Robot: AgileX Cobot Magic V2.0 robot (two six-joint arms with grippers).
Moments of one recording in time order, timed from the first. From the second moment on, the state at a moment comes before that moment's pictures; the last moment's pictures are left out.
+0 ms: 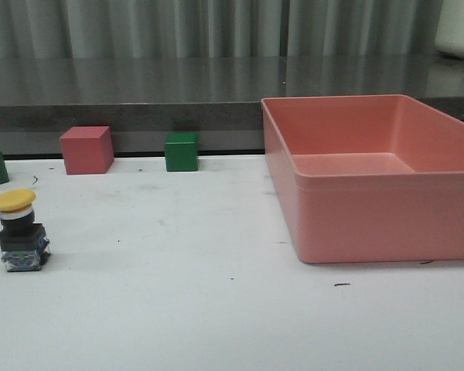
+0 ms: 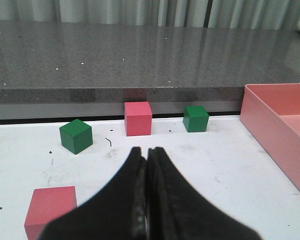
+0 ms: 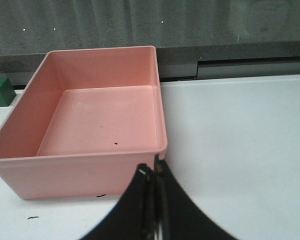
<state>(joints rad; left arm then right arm) -0.22 0.19 -0.49 0.13 0.56 -0.18 0.01 0.20 -0.38 -0.05 0.50 0.14</state>
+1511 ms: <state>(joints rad) 0.09 0.00 0.00 -0.02 0.17 -0.02 0.01 0.20 -0.37 -0.05 0.50 0.14</state>
